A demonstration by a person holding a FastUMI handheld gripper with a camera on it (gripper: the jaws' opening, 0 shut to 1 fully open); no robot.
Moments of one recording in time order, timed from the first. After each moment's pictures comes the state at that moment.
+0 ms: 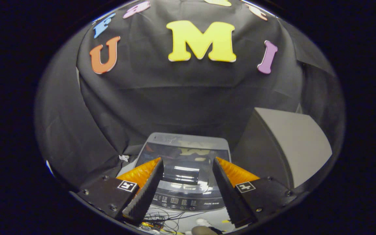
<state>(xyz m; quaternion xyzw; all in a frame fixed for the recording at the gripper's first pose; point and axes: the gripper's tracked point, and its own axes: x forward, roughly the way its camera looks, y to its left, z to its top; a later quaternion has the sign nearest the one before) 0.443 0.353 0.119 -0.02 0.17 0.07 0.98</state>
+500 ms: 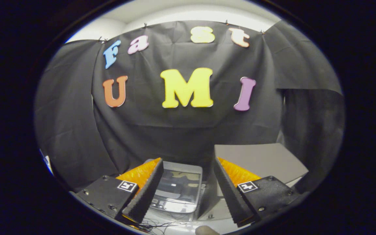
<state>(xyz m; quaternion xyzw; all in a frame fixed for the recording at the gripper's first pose) 0.312 0.196 0.212 -0.01 0.01 0.08 1.00</state>
